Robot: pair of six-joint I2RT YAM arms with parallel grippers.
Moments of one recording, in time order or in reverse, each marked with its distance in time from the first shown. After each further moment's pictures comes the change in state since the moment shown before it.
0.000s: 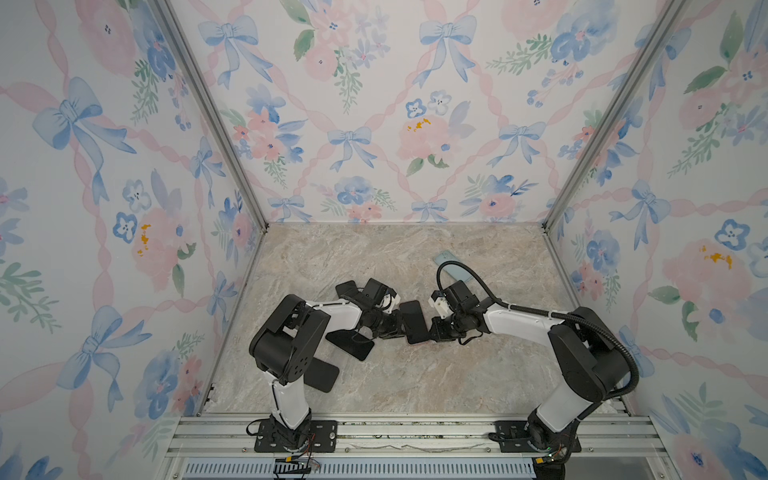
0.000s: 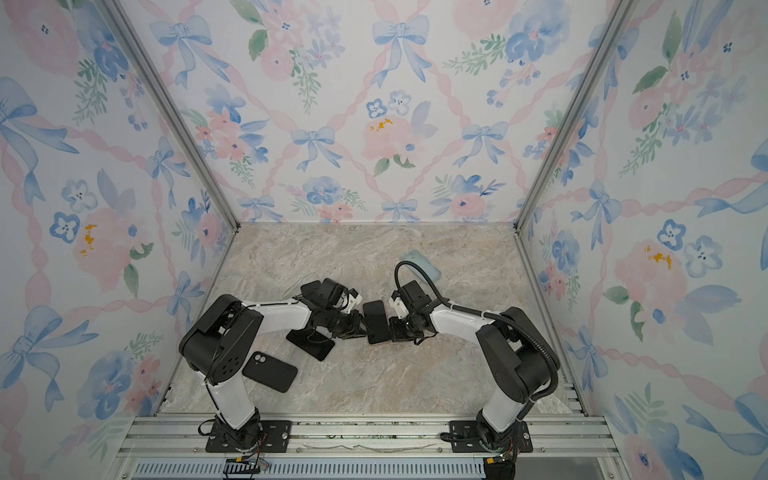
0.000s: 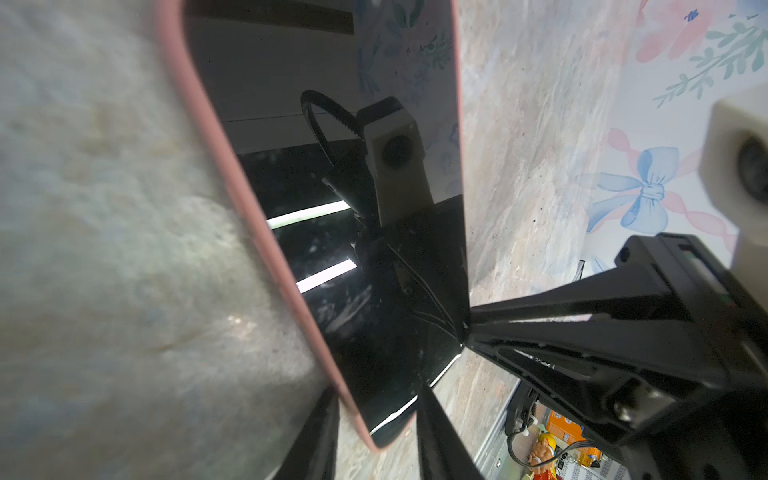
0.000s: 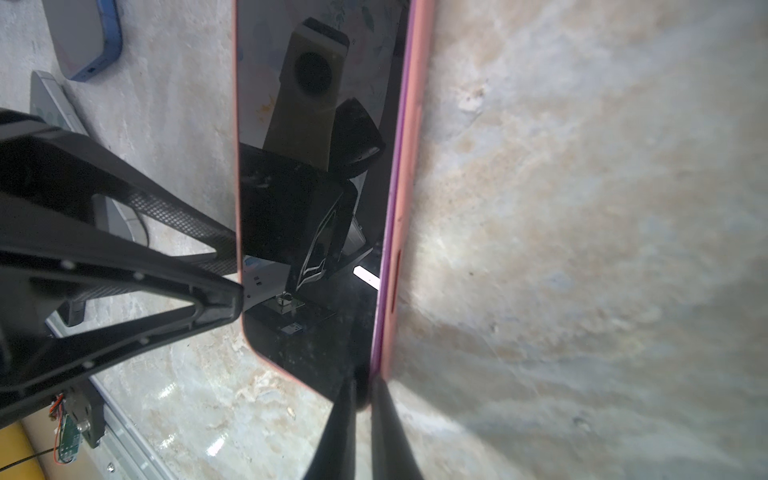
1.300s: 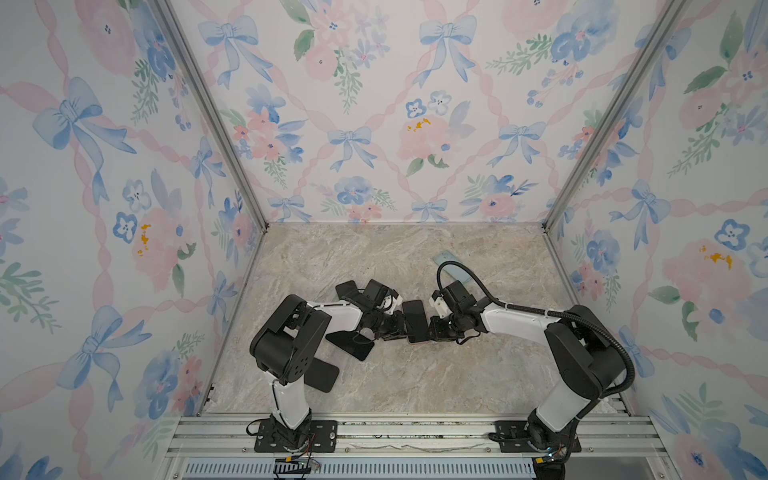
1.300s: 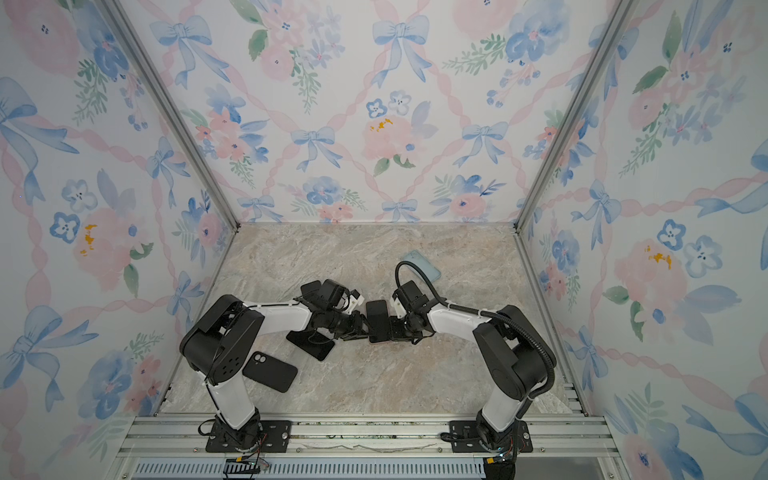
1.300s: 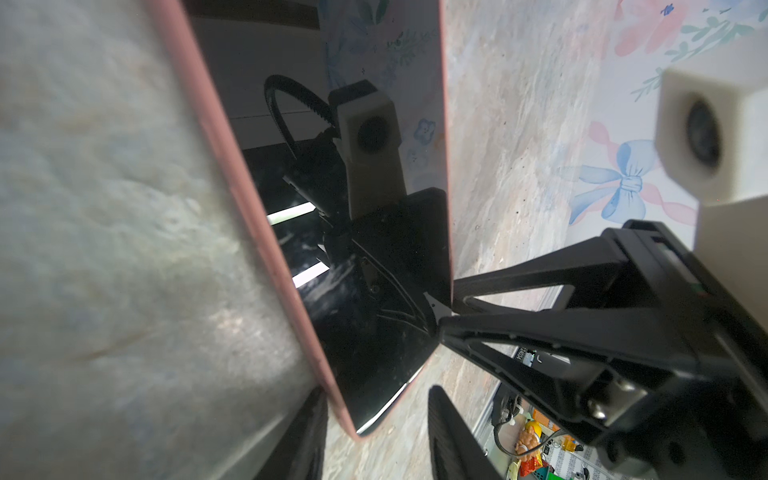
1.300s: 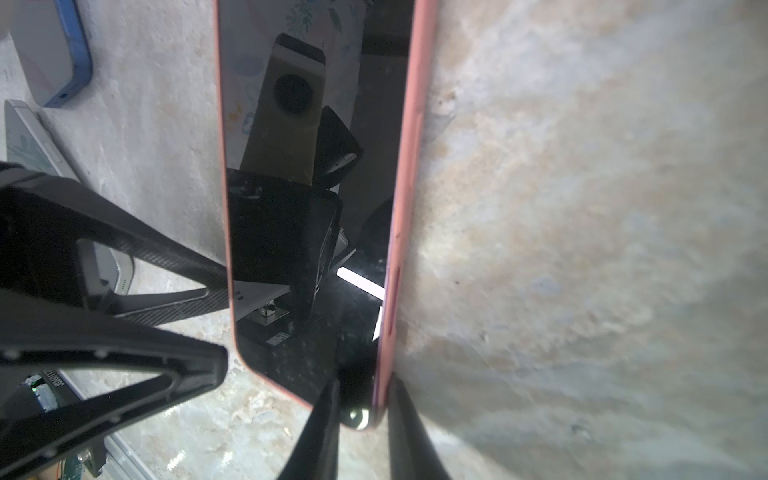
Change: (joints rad) left arm -0.007 -0.002 -0.011 0.030 0.038 -0.022; right arm 0.010 0.018 0.016 -0.004 0.040 0.068
